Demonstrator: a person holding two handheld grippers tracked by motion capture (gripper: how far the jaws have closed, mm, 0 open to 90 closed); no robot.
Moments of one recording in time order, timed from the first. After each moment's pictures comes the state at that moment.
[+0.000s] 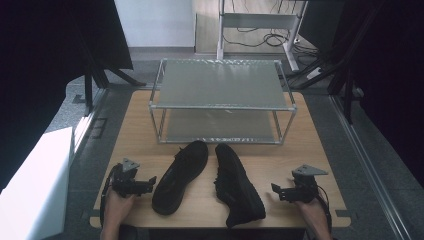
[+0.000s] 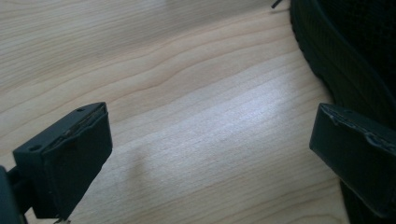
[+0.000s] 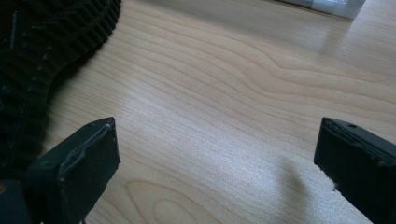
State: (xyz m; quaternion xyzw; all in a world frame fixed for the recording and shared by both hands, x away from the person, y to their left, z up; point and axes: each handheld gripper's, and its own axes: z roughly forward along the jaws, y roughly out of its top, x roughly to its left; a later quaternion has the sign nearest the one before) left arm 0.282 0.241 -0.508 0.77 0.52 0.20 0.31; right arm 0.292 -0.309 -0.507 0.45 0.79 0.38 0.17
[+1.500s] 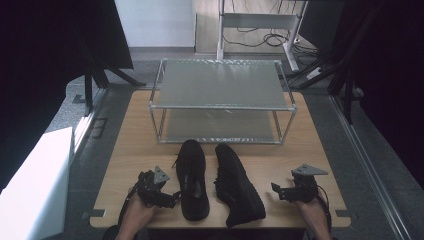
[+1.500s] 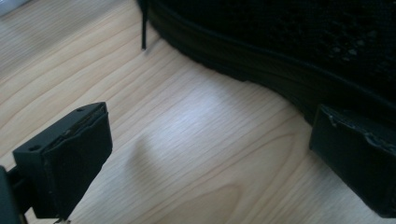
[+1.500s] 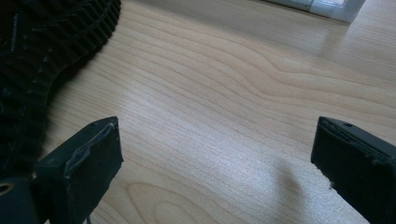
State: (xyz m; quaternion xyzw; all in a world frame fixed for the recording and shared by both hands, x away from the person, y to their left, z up) left arm 0.266 0.162 -0.508 0.85 0.40 0.17 0.29; right arm 0.292 -0.308 -0.506 0.45 0.79 0.37 0.18
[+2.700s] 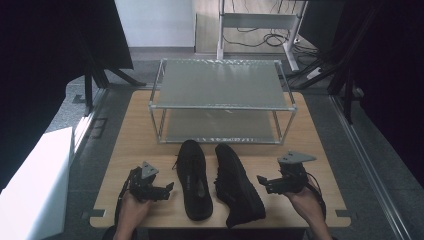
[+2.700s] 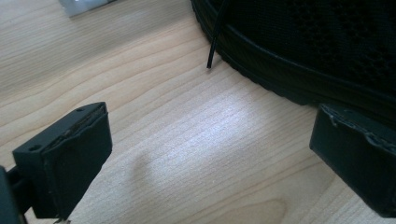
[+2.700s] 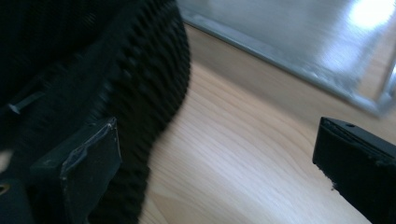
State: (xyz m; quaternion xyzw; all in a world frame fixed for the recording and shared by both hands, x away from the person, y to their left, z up) left arm 0.272 0.191 -0.505 0.80 0.47 0.19 0.33; right arm 0.294 -0.246 -0.429 0.38 0.82 0.38 0.17
